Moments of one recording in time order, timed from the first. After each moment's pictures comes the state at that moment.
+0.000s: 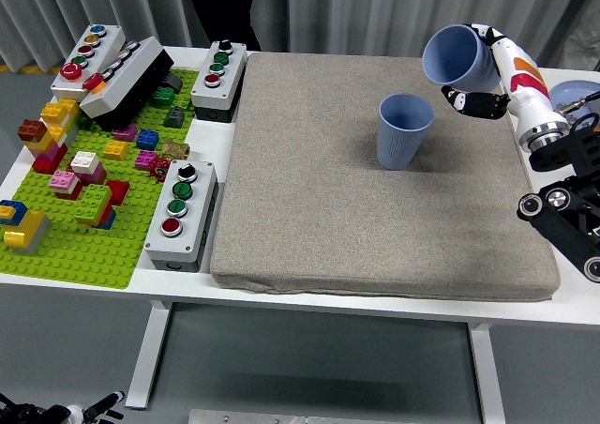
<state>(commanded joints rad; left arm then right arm) -0.19 0.09 -1.27 -0.18 1.51 -0.24 0.13 0.74 -0.28 0.85 1.08 -1.41 -0.42 -0.06</state>
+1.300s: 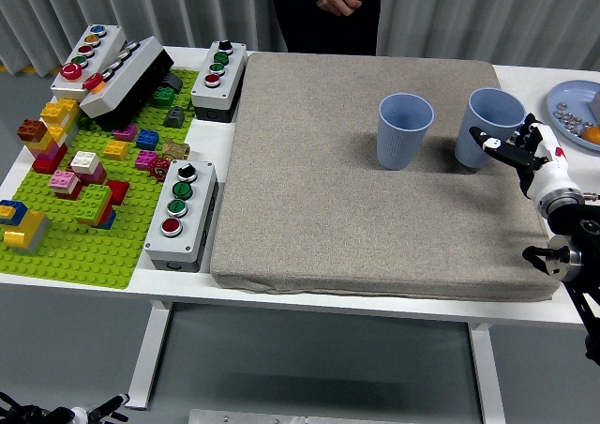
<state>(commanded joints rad) -0.19 0.08 -1.27 -0.18 1.52 -0.24 0.13 0.50 -0.21 1.07 1.04 -0.84 -0.31 0.02</state>
